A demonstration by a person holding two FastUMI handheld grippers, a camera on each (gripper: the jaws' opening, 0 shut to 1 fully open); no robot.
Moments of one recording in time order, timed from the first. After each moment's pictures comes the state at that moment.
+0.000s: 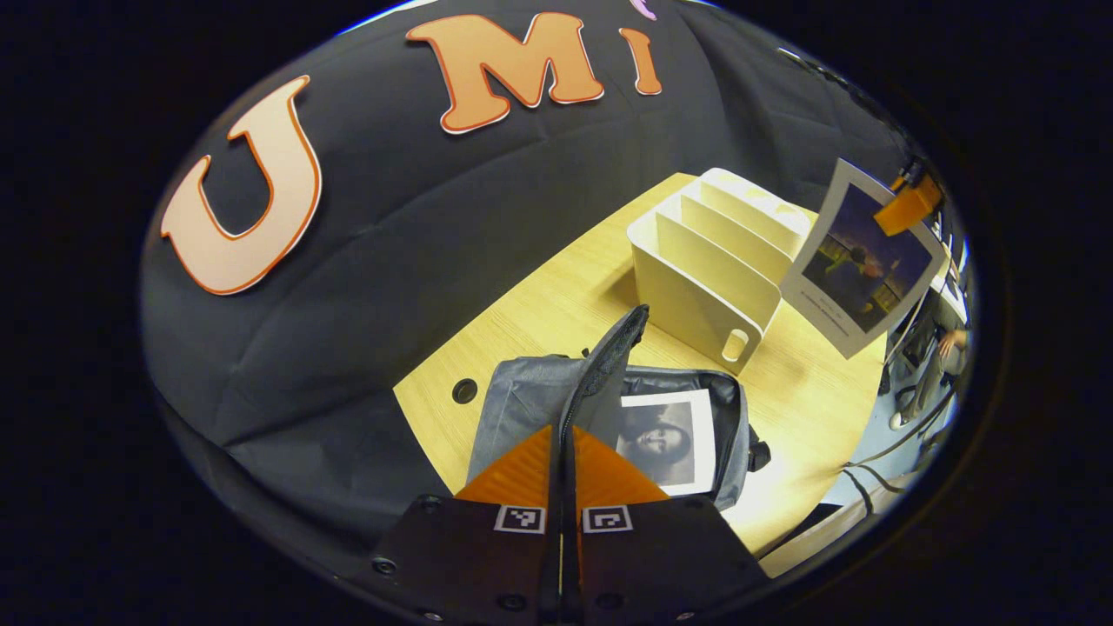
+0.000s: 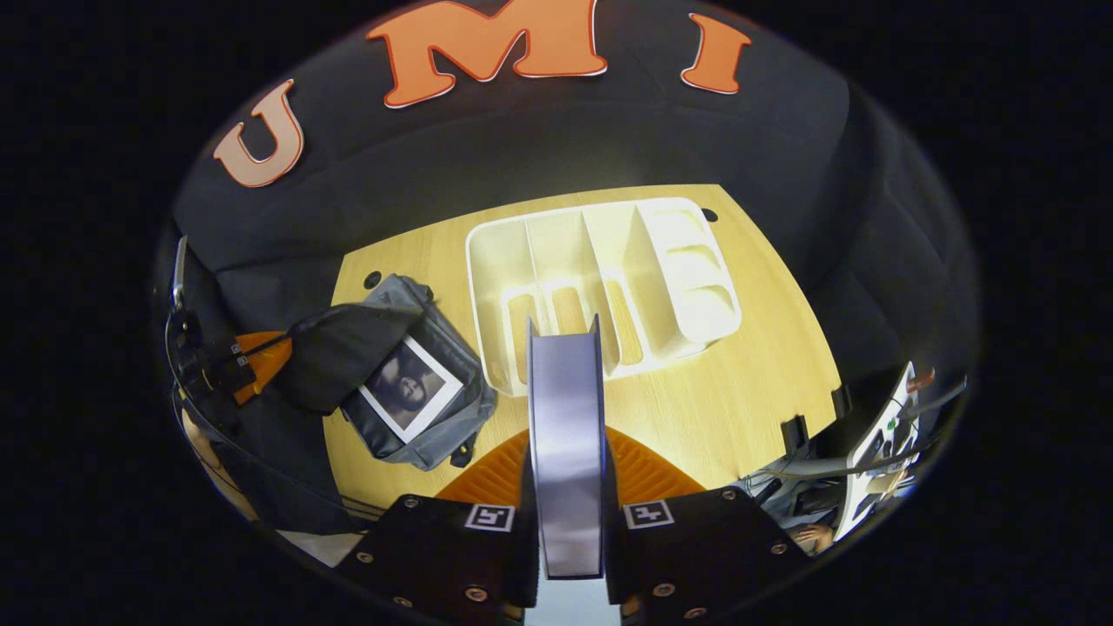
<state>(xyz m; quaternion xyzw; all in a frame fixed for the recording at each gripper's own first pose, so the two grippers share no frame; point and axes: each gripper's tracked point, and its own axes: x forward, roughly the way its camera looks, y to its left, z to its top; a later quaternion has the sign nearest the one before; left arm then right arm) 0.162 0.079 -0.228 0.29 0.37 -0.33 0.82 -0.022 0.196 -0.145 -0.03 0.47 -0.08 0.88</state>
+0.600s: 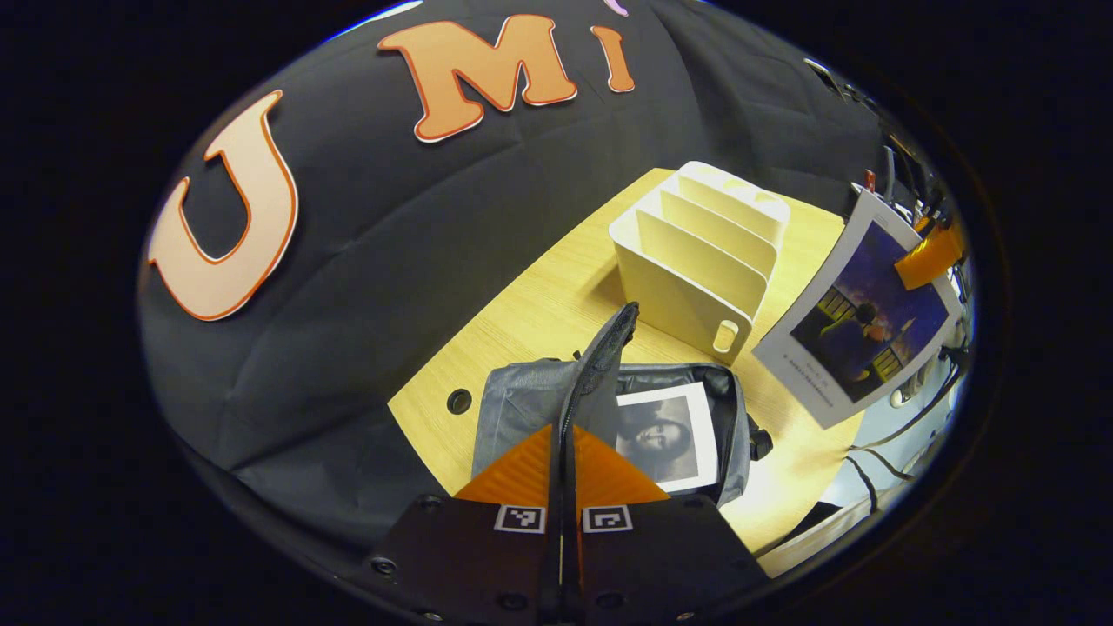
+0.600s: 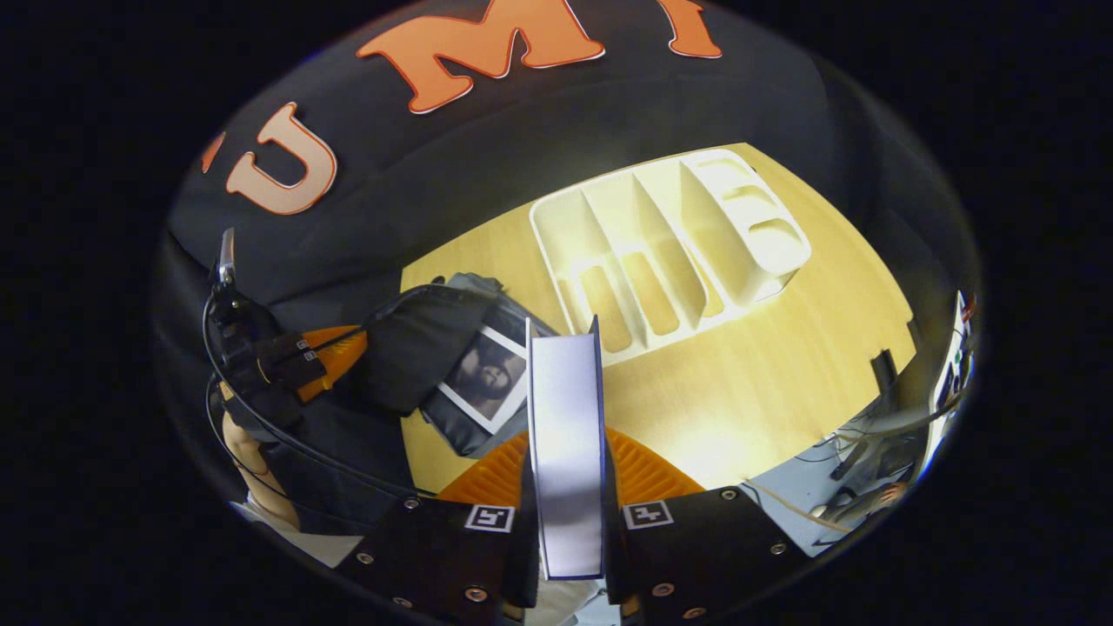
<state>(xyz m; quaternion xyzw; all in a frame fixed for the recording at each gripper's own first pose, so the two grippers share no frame) 0.162 0.072 -0.223 0.31 0.36 -0.36 0.80 -0.041 0.287 -0.180 0.10 0.46 -0.01 0.88</state>
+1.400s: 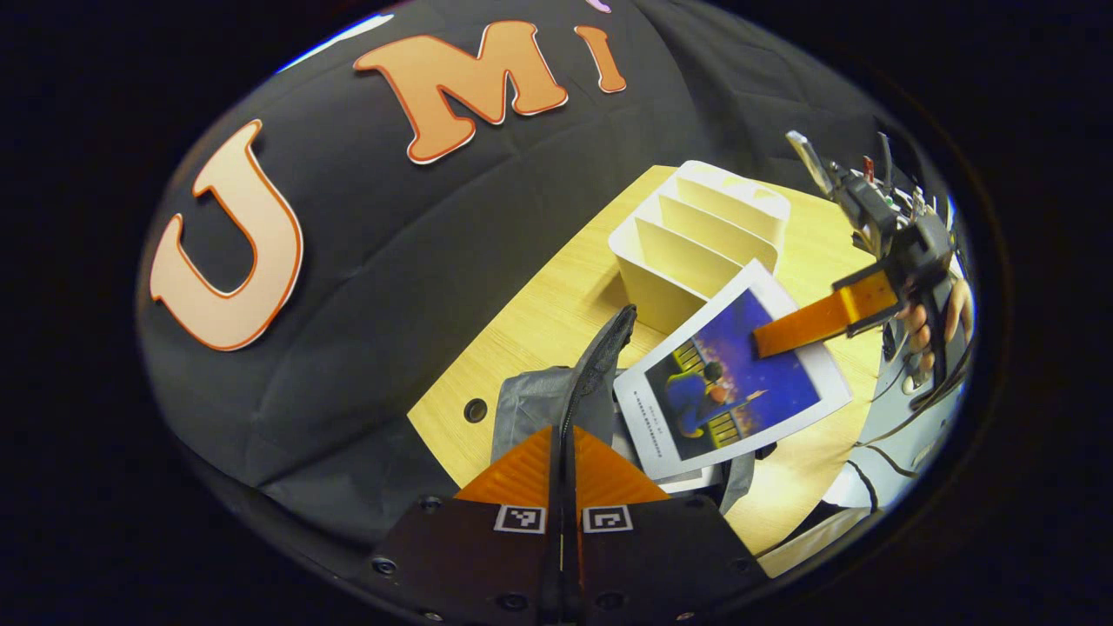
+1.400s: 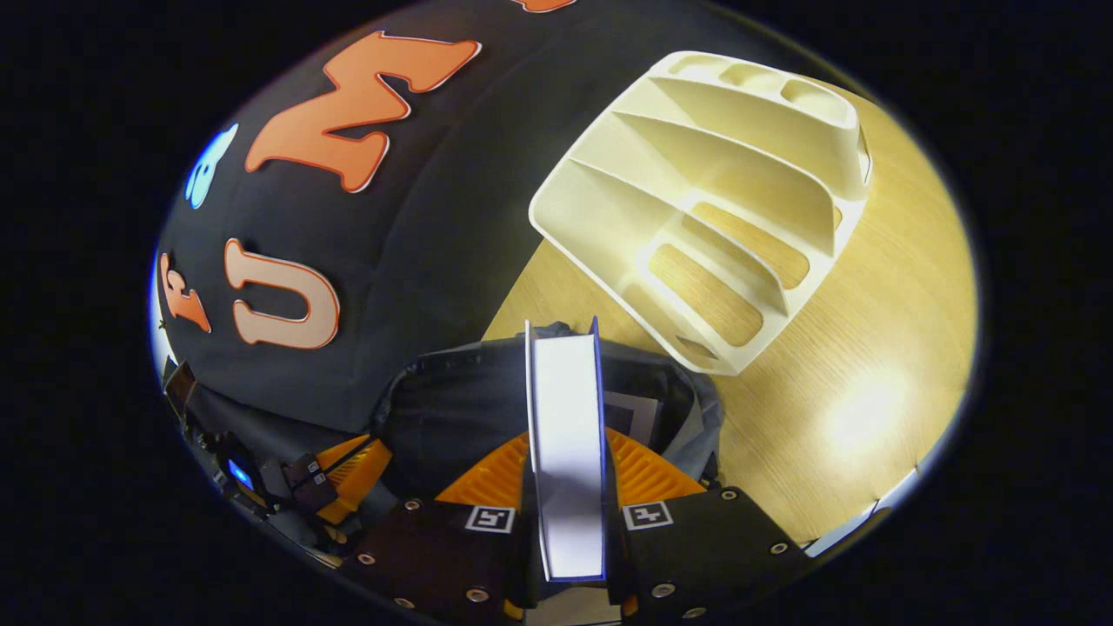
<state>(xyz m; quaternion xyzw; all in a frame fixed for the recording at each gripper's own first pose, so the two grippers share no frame) 0.161 0.056 -0.195 0.35 0.35 -0.35 0.80 0.058 0.344 -0.267 0.39 0.37 0.04 0.84</state>
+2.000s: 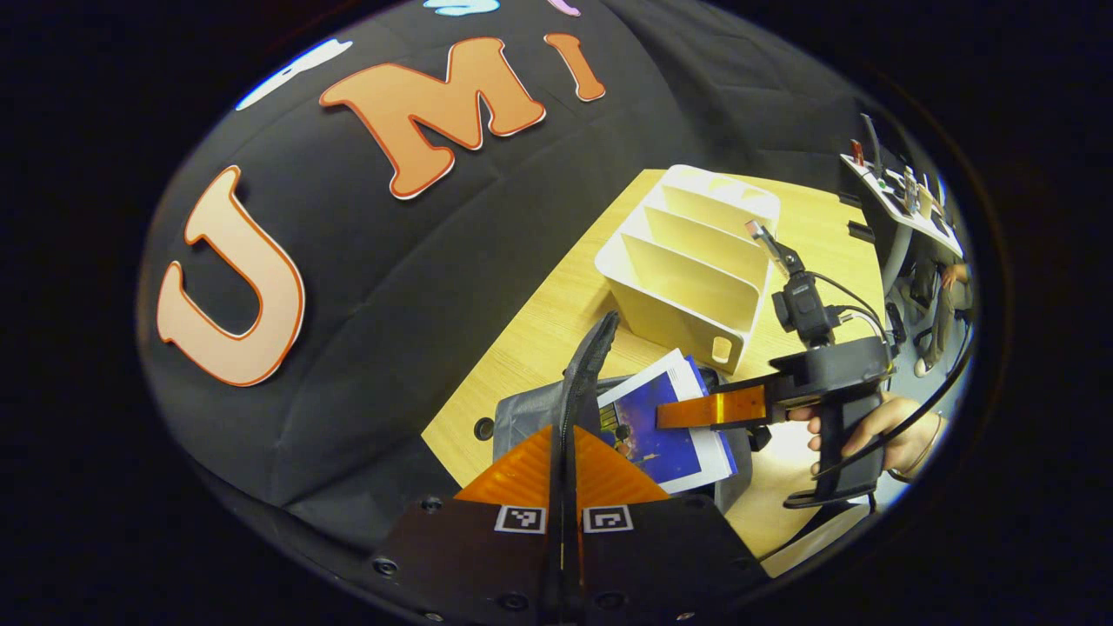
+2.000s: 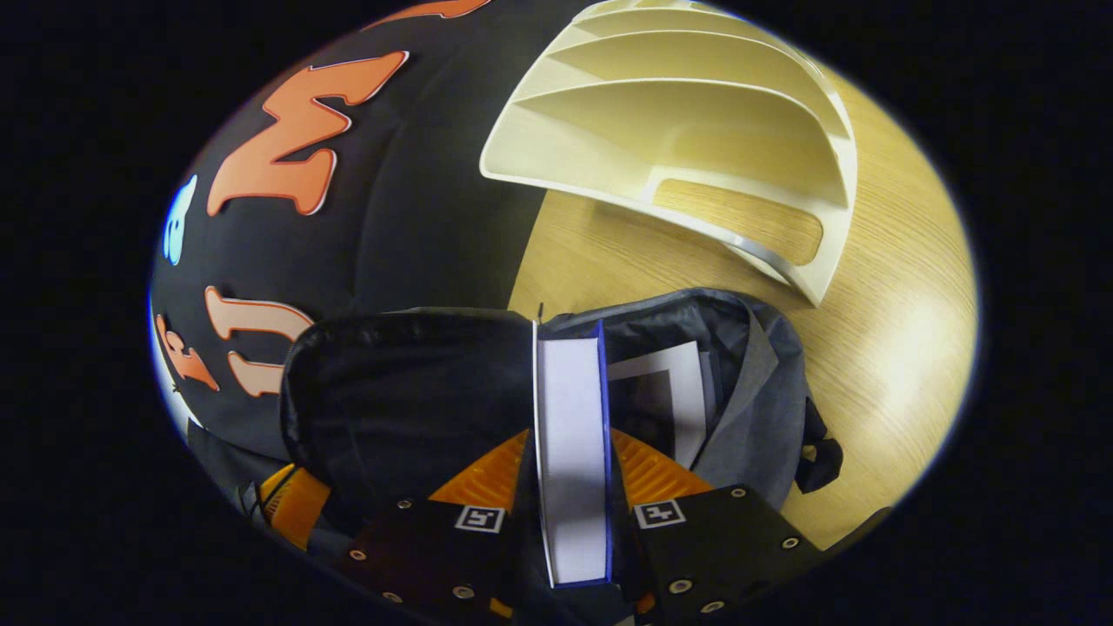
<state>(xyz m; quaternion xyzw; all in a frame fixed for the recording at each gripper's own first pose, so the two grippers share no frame) 0.152 0.036 -0.182 0.38 0.31 -0.35 0.80 0.098 0.391 -0.337 0.46 0.34 0.00 0.82</state>
